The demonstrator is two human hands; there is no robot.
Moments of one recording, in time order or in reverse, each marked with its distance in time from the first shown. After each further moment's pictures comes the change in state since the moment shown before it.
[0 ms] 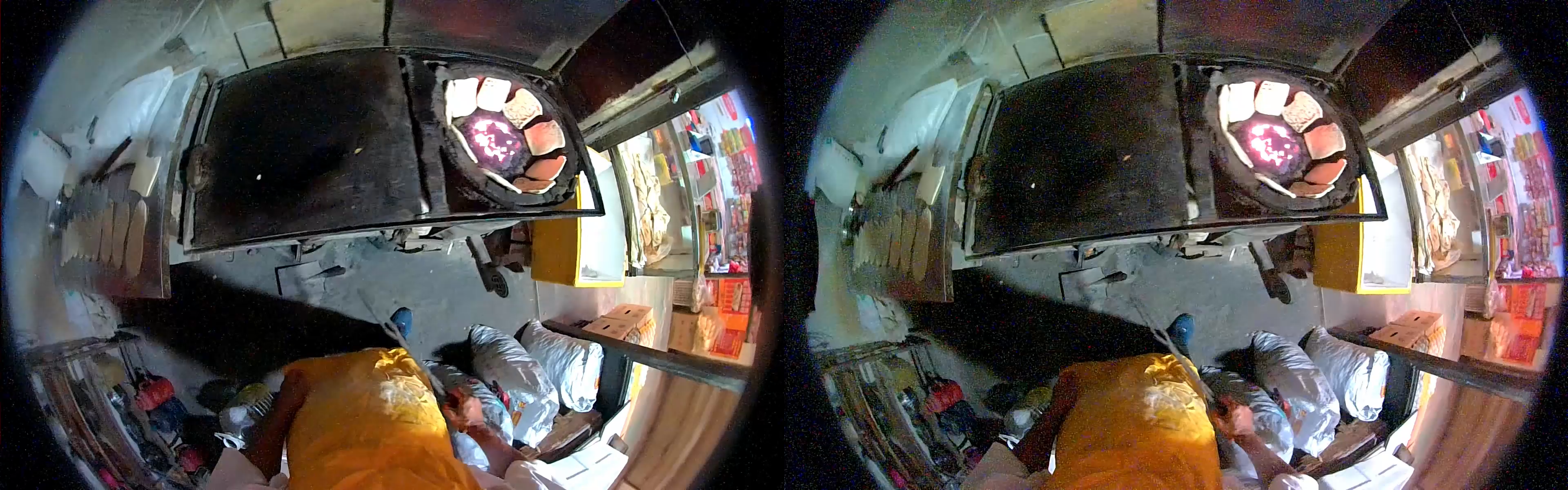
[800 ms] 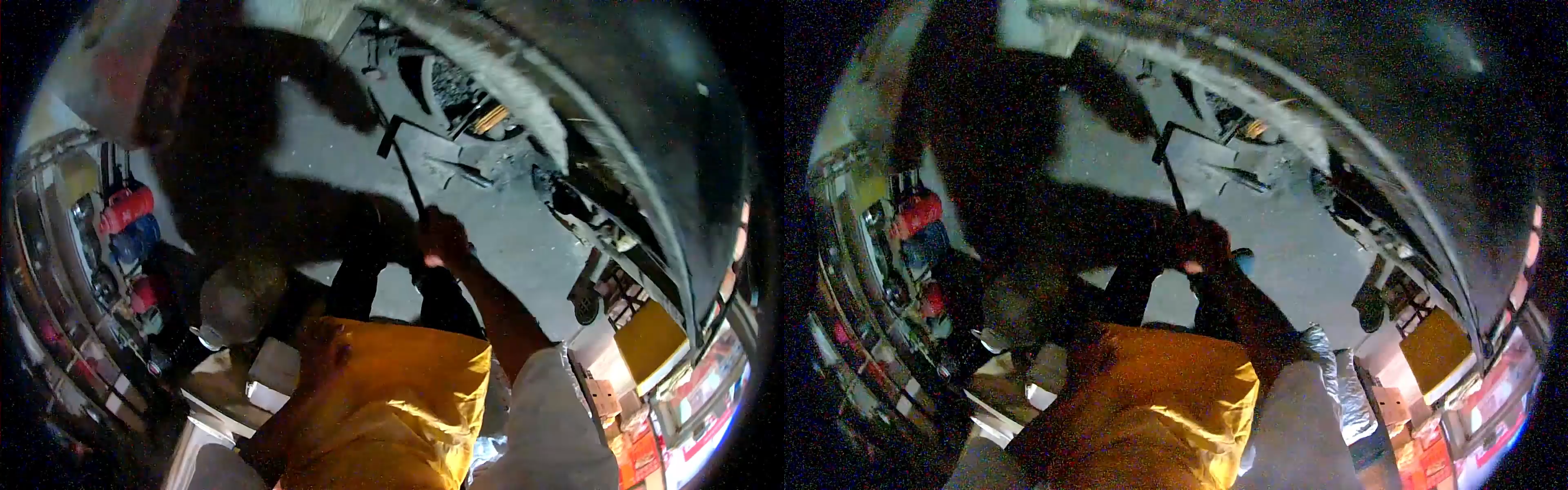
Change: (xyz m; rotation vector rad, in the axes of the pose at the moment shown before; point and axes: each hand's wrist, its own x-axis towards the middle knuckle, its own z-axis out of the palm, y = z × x) left_hand 0.018 -0.175 -0.009 0.162 0.246 0.065; right_hand 0.365 -0.277 0.379 -0.519 -0.418 -0.701
